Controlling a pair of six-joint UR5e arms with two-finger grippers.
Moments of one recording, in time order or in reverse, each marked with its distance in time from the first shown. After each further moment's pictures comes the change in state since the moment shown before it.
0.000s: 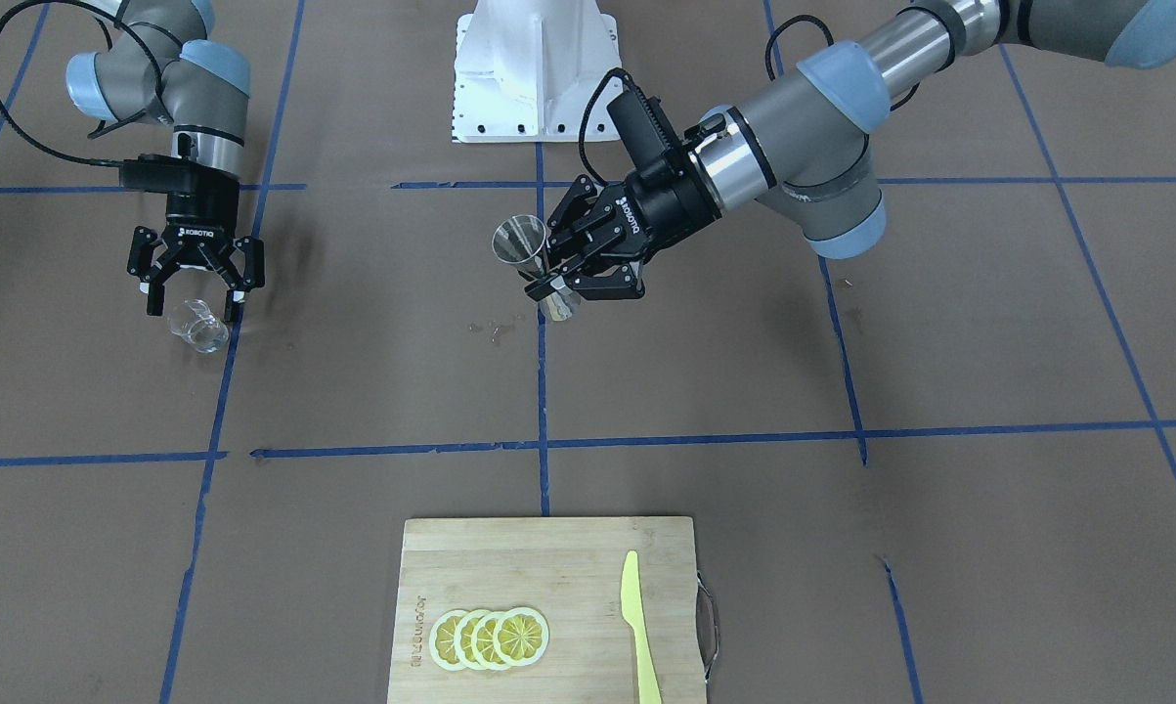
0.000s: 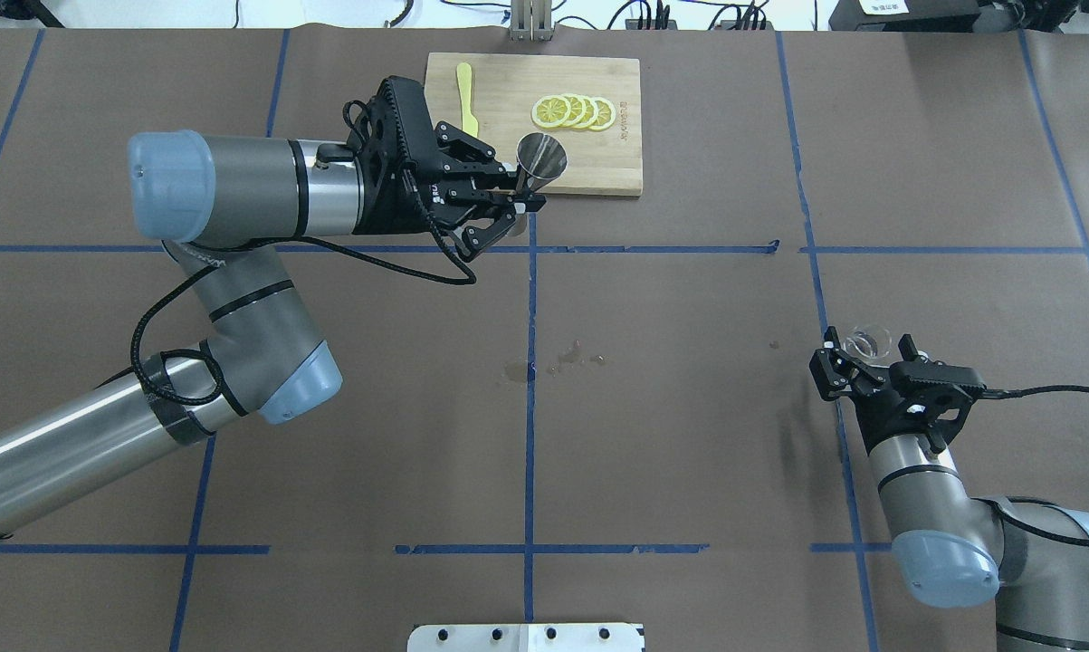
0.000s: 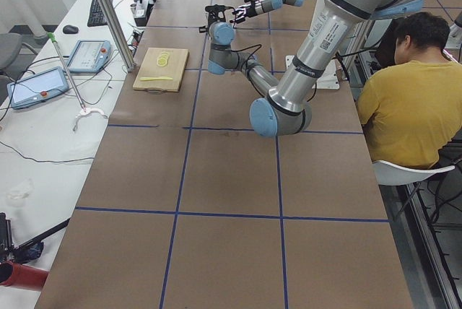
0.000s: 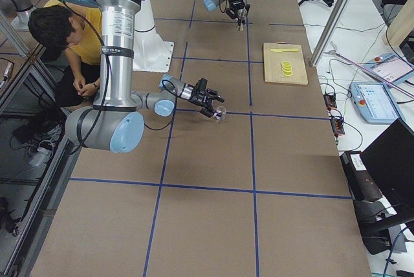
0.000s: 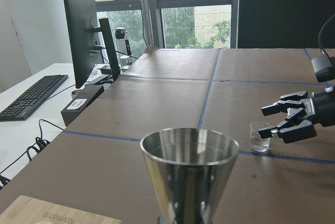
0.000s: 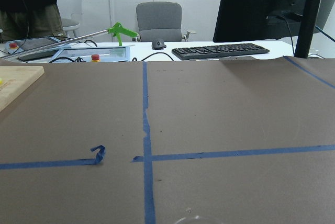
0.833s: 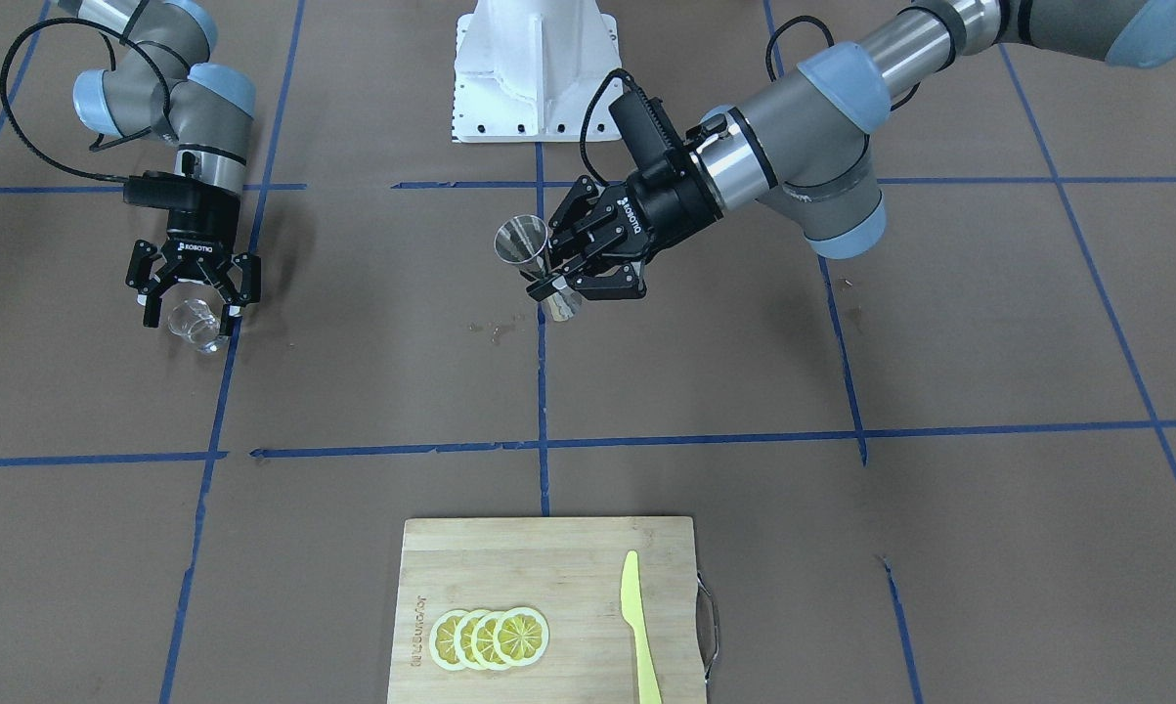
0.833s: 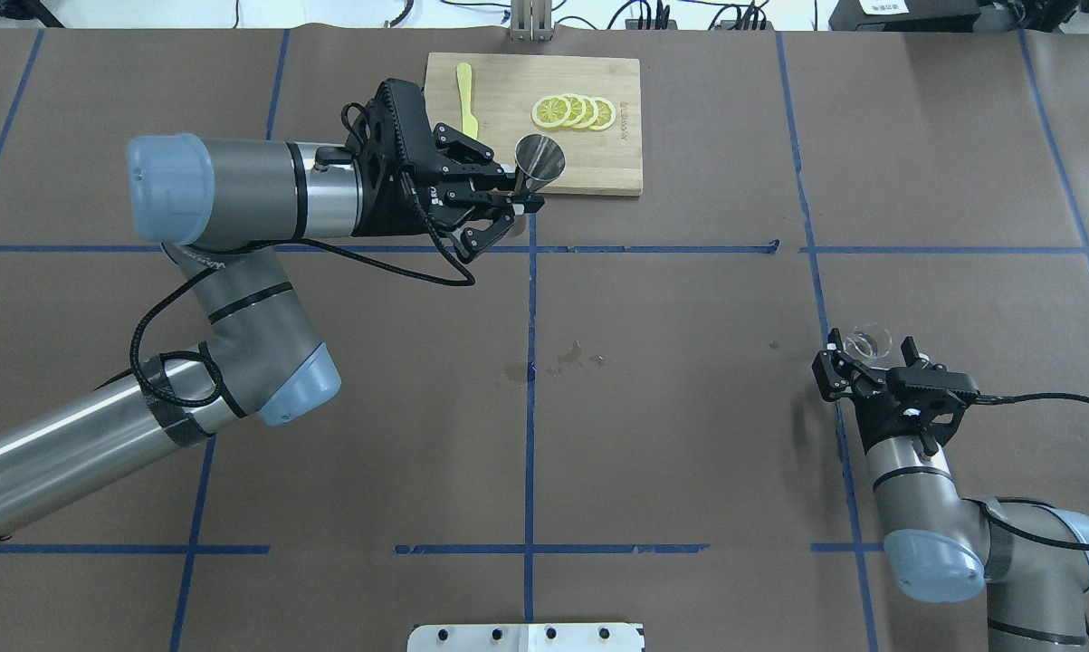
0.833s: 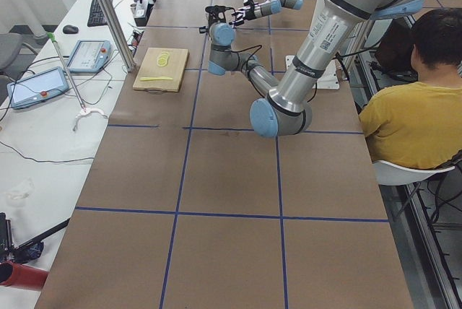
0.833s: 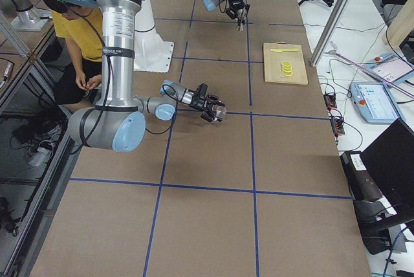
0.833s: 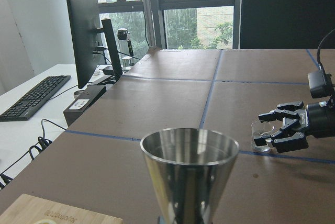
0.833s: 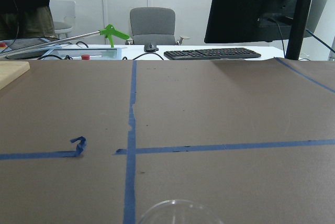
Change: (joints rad) left arm 0.001 0.002 0.000 -0.003 0.003 0.001; right arm -0.001 0.016 -0.065 0.000 -0.023 0.036
